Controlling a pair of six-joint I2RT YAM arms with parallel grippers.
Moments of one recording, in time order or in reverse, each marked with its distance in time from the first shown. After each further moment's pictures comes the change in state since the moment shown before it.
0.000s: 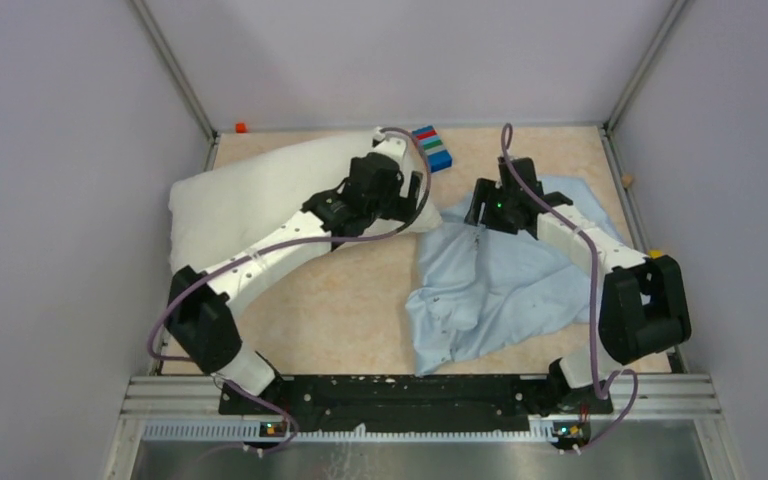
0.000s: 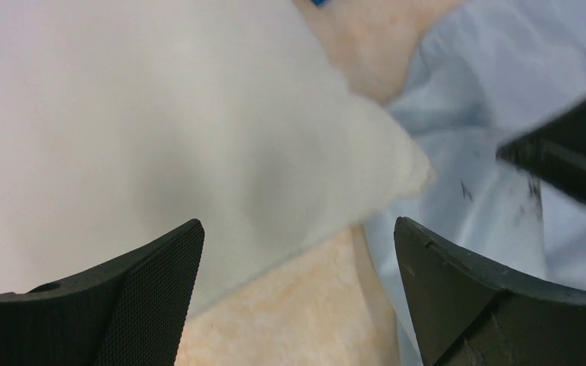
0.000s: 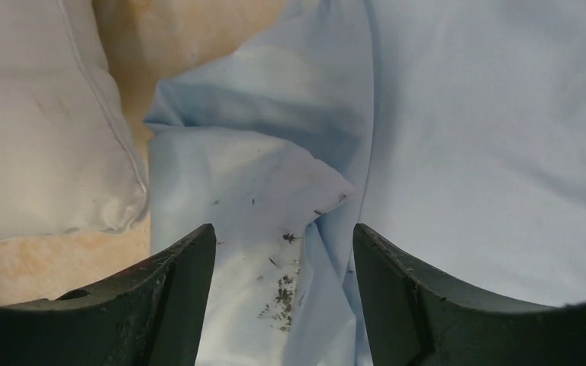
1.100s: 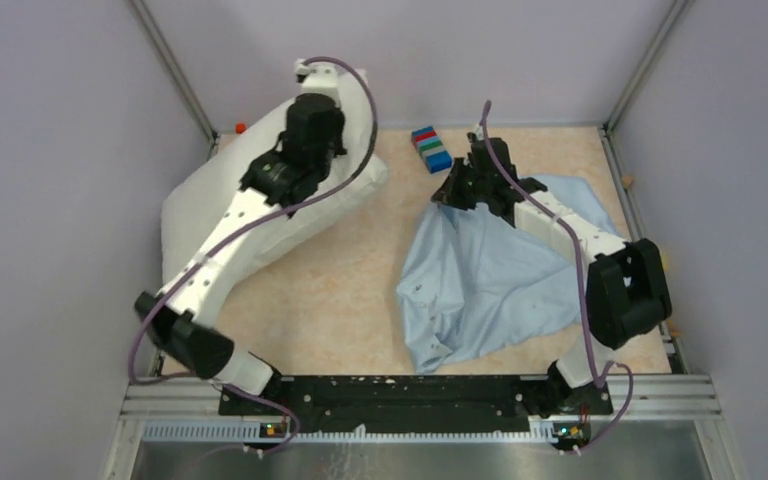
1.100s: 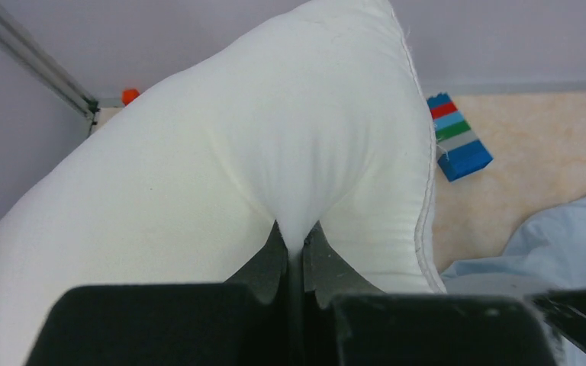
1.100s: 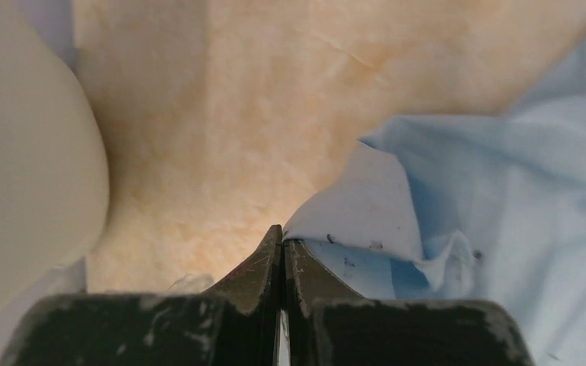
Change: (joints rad) left arm 0.196 0.097 0.435 -0.090 -0.262 0.156; right arm 0.134 0.085 0.099 0.148 -0.147 0.194
